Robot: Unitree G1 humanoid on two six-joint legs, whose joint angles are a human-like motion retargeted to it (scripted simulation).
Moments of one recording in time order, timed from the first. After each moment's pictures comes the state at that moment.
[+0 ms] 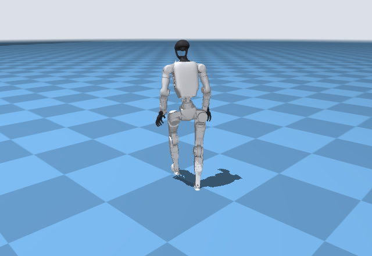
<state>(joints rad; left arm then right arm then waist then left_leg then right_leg) -0.09 0.21 -0.35 0.92 0.50 -0.06 0.40 -0.07 -0.24 0.20 0.96 -0.51 0.00 -0.51 0.12 0.12 0.44 -0.49 0.03 0.02 0.68 -0.36 -0.10 0.22 0.16 -0.16 0.32 -0.56 0.04</state>
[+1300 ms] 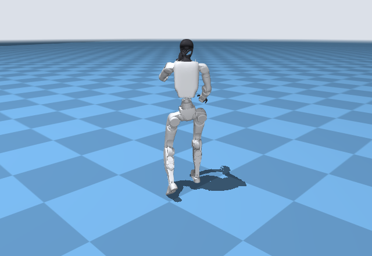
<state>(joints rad) -1.12 0.55 -0.45 -0.18 0.88 -0.12 0.58 -0.52 -0.24 0.48 0.84 -0.39 0.00 -0.72 -0.19 0.08 0.40 -0.03 0.27 0.03 1.04 -0.15 -0.26 -0.24 0.11 -0.08 0.50 -0.41 0.09</state>
